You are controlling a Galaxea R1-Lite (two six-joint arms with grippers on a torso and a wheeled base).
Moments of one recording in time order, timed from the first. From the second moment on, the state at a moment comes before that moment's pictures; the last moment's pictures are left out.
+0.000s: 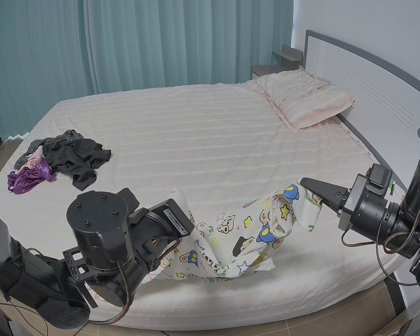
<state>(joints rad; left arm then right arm) -0.82 1.76 -0.50 -1.14 0.50 -0.71 0.58 1.51 -0.39 -1.12 0.16 0.92</state>
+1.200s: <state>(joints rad) -0.88 1.25 -0.38 -0.90 0.58 -0.58 0.65 1.03 -0.26 -1.09 0.39 0.76</state>
